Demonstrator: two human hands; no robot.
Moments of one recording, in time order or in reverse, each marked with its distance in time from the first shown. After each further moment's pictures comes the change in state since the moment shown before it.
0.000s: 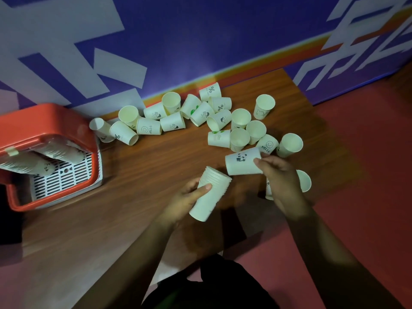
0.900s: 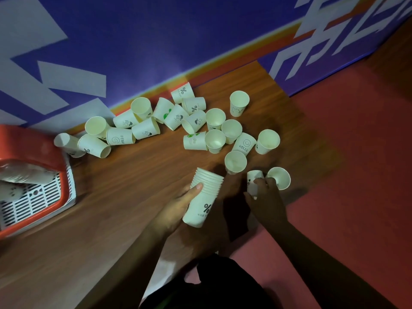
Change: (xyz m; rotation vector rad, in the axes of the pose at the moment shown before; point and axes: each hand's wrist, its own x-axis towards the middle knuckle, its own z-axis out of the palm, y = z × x) left_hand 0.044 -0.006 0.038 -0.026 -0.071 -0.093; right_hand 0.022 0.108 -0.063 -1.144 0.111 -0.333
